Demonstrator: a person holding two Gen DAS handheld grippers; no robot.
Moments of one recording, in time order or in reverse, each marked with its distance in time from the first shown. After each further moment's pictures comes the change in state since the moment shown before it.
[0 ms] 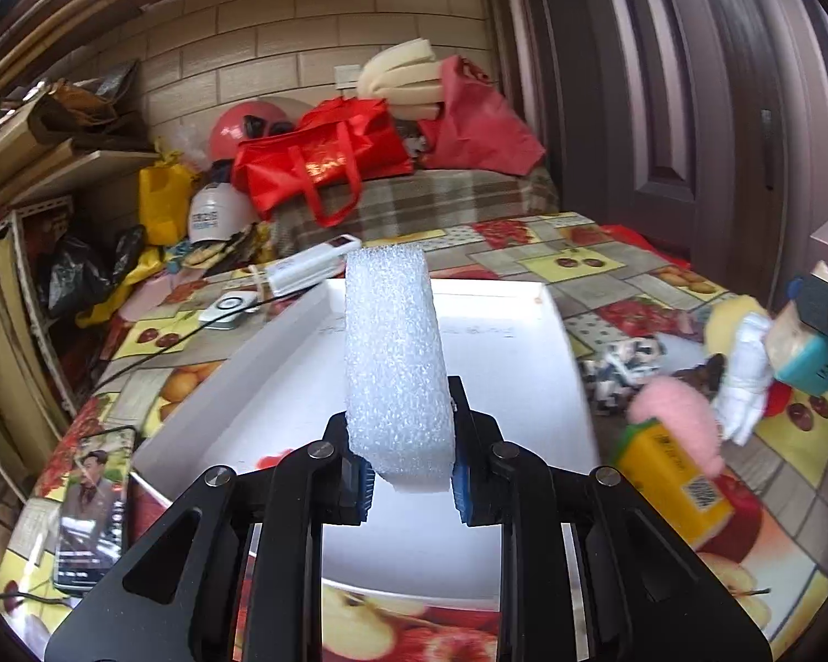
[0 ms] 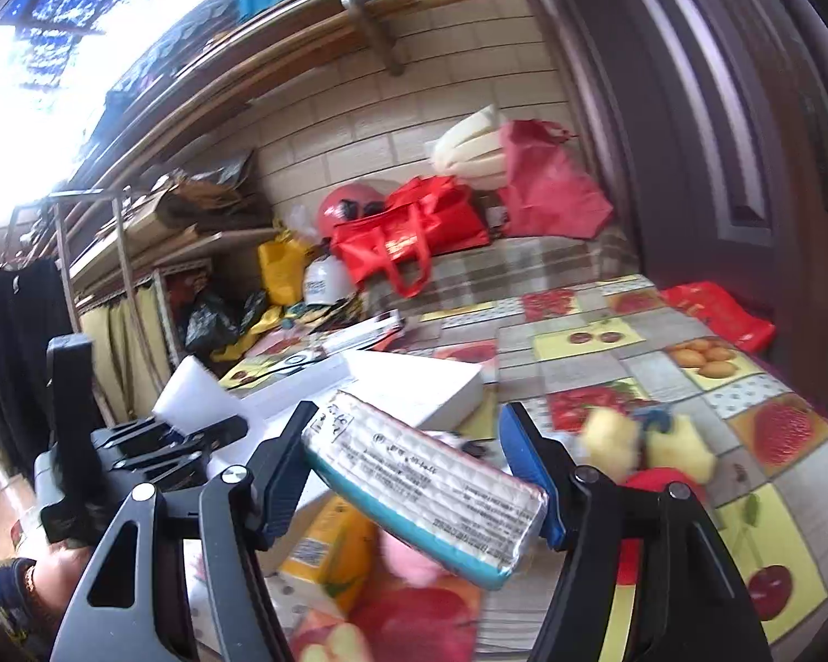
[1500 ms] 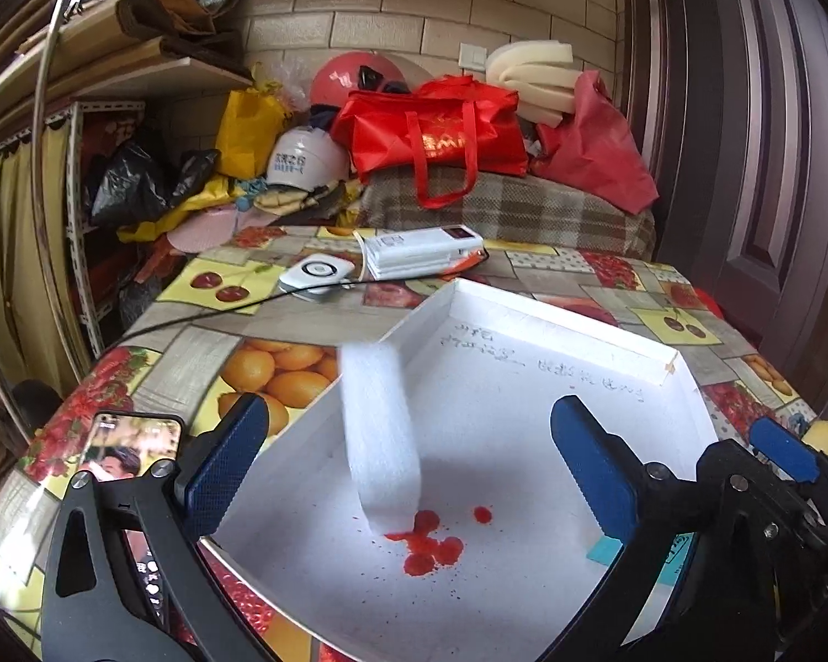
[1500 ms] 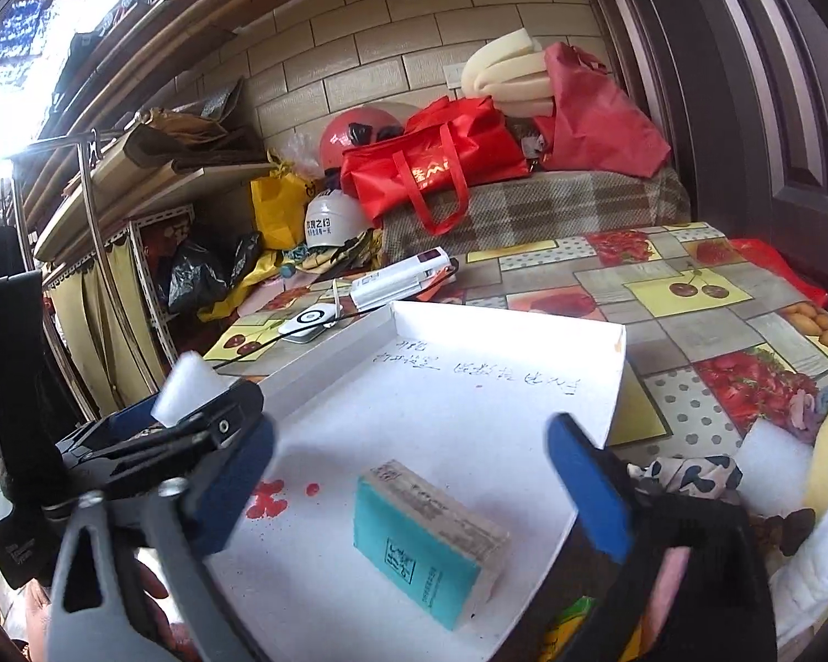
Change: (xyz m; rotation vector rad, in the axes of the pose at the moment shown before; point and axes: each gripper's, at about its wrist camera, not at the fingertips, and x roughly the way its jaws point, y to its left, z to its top) left arm 0.056 0.109 0.011 -0.274 0.052 0.108; right arm 0.131 0.079 -0.005 0.030 0.146 -0.052
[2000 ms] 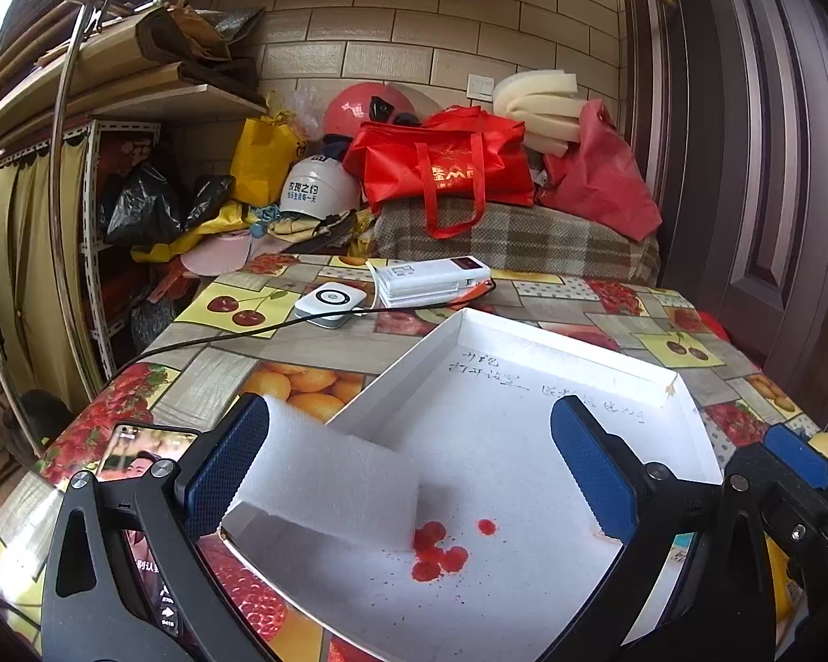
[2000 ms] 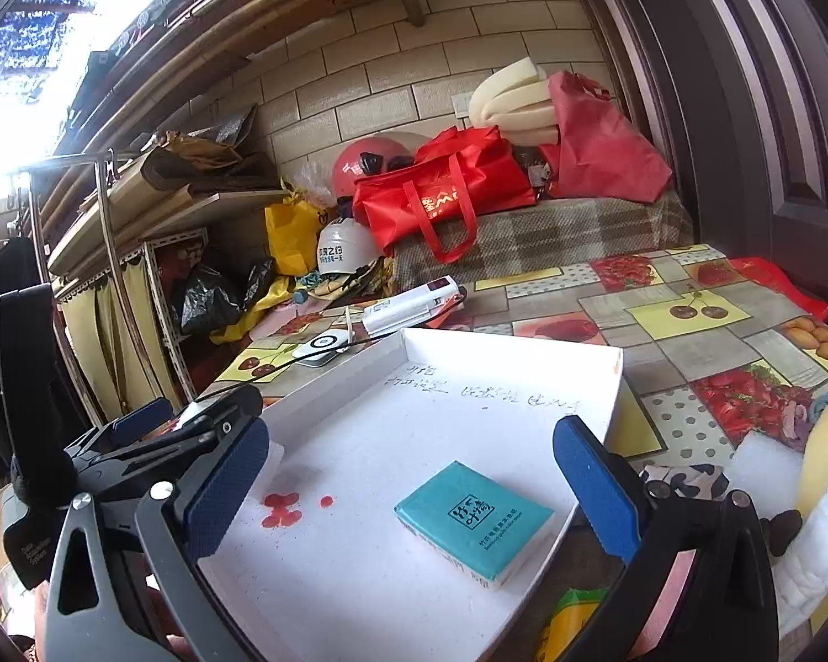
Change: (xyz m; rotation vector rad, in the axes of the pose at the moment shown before) left arm -0.017 0.003 -0.002 -0.007 -0.093 0.036; right arm -0.015 -0.002 0.000 -0.002 -0.070 0.034
